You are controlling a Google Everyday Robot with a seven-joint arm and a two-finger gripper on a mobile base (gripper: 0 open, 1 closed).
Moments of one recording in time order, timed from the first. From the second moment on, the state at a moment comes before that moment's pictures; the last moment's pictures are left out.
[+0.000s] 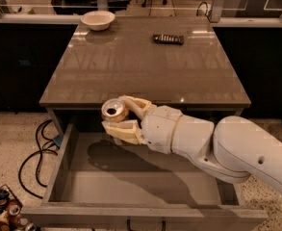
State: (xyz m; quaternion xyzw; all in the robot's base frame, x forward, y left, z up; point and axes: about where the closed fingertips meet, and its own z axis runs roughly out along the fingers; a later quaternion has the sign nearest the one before) arm 0.470 0.043 0.865 -0.43 0.61 0.29 0.60
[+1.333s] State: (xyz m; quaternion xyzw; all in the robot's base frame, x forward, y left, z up) arm 0.518 0.002 0.757 -0.43 0.61 0.37 0.55
